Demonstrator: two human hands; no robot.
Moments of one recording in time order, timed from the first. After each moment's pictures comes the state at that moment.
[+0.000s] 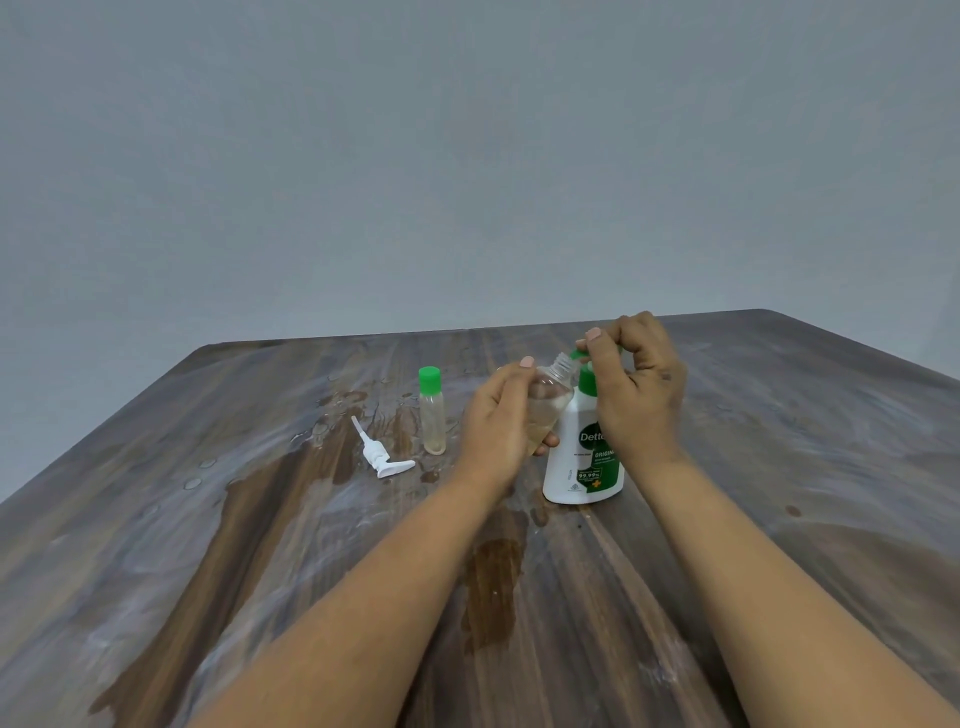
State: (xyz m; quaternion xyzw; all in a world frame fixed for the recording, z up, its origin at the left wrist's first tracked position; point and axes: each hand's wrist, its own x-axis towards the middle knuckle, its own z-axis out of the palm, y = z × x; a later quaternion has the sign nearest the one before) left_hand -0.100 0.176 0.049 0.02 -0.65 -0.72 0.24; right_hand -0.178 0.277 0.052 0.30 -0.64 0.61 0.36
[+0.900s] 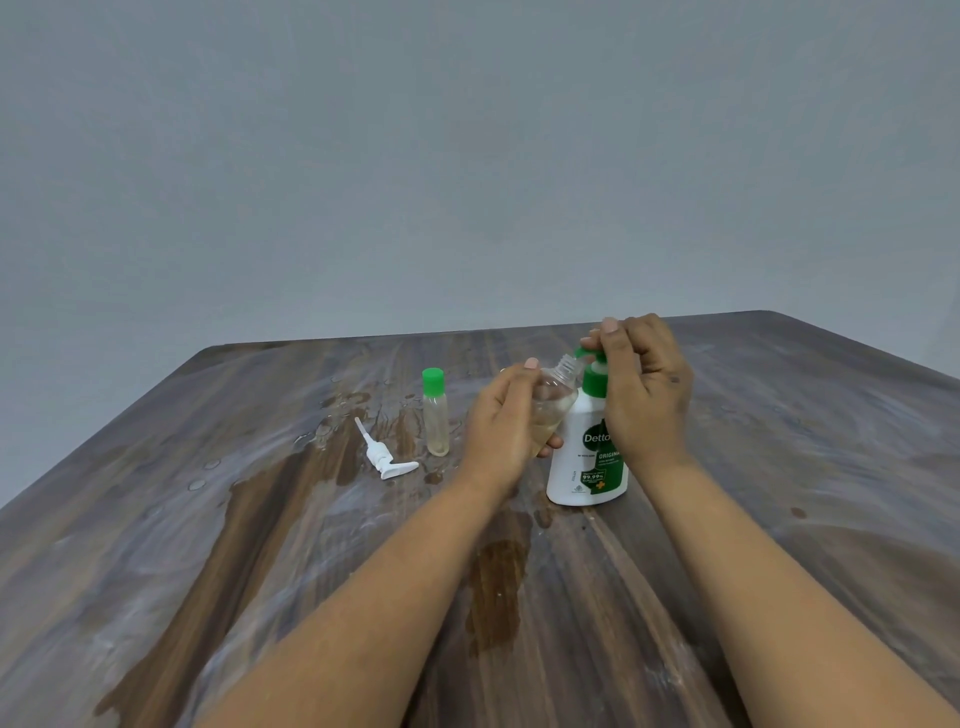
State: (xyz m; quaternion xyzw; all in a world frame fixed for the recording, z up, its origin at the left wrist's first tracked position) left_hand -0.101 0.175 0.048 0.03 -0.64 -0.73 0.24; right_hand -0.176 0.276 0.053 0.30 -0.62 0.64 0.34
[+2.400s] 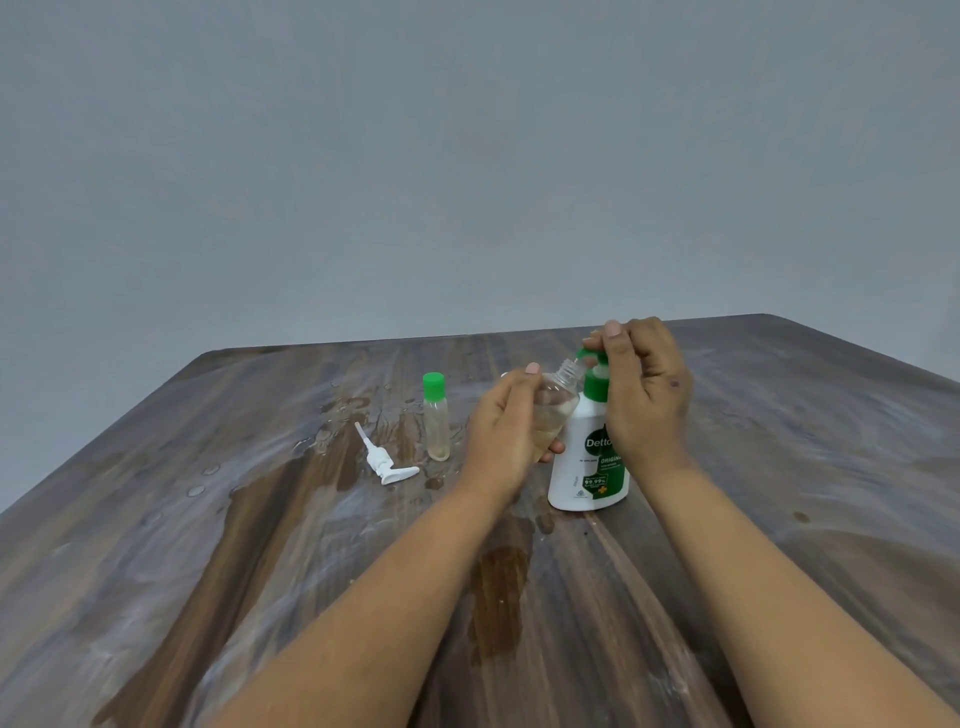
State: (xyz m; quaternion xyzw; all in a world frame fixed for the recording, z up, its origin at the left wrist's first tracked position) left_hand -0.102 0.175 0.048 0.03 -0.64 -0.73 0.24; right_hand -0.180 0.275 0.052 0.30 -0.61 0.63 0.36
